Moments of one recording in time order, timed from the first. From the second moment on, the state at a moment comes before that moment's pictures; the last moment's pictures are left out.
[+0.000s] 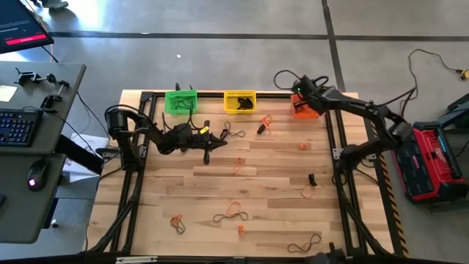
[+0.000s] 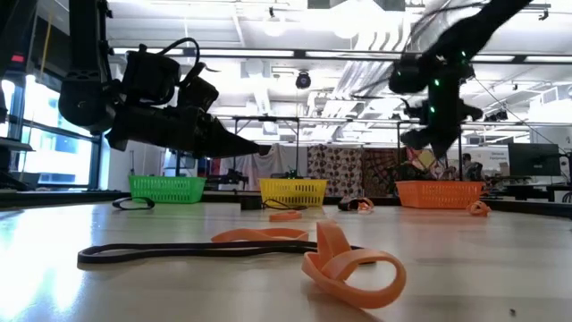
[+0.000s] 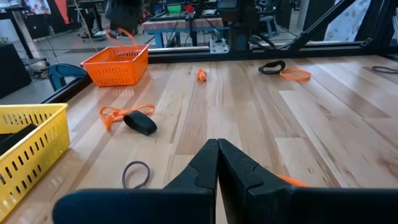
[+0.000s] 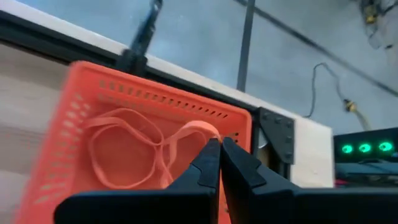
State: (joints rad) left arm 0.28 1.81 0.35 1.30 0.21 0.11; right arm -0.84 1.41 0.89 -0.62 0.63 0.26
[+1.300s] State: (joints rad) left arm 0.28 1.81 0.35 1.30 0.21 0.11; right arm -0.88 1.51 0.74 -0.36 0.57 0.15
